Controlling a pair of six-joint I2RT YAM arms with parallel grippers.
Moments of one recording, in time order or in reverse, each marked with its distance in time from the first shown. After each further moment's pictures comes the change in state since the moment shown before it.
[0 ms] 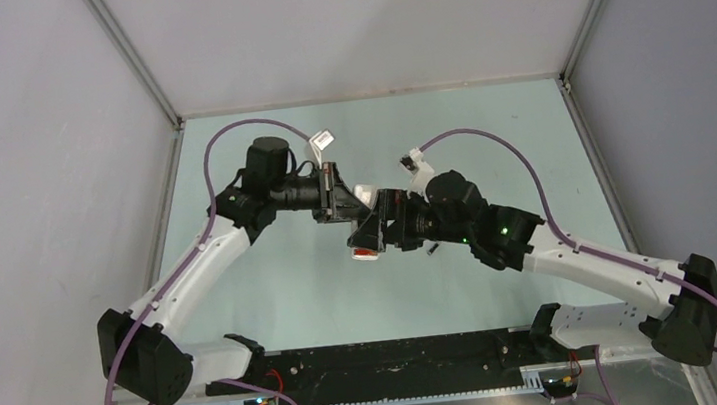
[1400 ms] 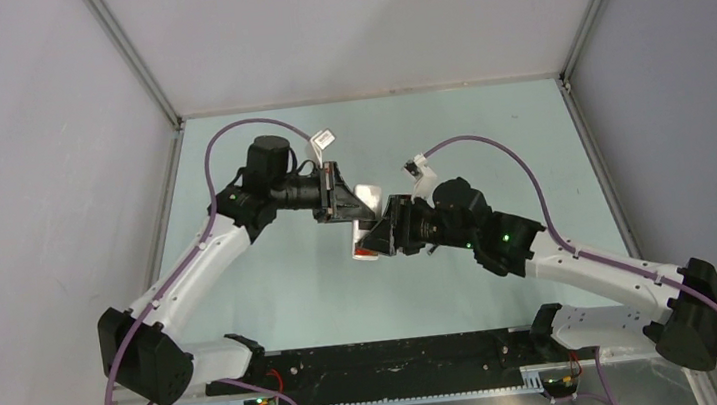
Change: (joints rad) left arm -0.008 0.009 0.011 -0.009 0.008 -0.009; right arm -0.013 -0.042 -0.103 0.125 -0.033 -0.013
